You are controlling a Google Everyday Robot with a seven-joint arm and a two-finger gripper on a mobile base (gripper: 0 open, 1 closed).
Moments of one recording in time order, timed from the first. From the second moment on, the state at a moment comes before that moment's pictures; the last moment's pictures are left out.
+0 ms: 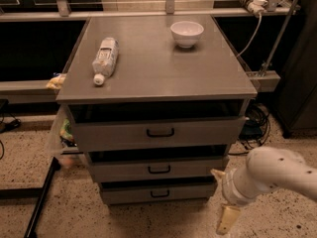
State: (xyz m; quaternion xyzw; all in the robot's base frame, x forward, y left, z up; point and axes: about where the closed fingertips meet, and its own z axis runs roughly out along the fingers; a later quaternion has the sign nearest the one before) arm 0.423 -0.197 0.558 -0.65 0.74 0.09 0.16
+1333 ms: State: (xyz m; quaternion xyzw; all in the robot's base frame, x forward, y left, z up) arm 0.457 -0.203 0.381 -0.66 0.72 0.14 0.17
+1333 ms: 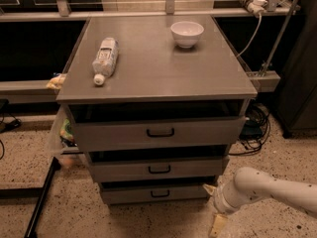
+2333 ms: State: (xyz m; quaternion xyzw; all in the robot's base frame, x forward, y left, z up) arm 0.496 -0.198 0.275 -0.70 0.66 0.11 0.24
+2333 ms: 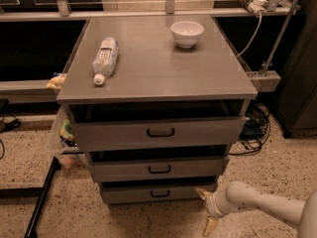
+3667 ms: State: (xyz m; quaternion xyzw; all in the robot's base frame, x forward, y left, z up) arm 0.526 -0.211 0.226 -0.71 0.64 0.05 0.27
